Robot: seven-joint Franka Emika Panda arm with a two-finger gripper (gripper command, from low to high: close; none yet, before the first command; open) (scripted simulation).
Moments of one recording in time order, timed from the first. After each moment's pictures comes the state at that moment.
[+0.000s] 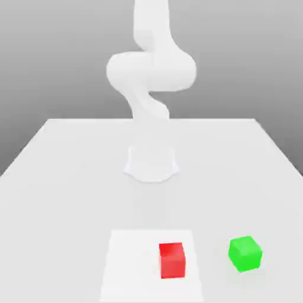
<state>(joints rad) 0.00 -0.71 0.01 -2.34 0.00 2.35 0.80</state>
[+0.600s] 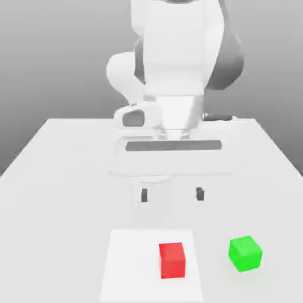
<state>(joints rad) 0.03 -0.05 0.05 -2.60 -0.01 2.67 0.81</state>
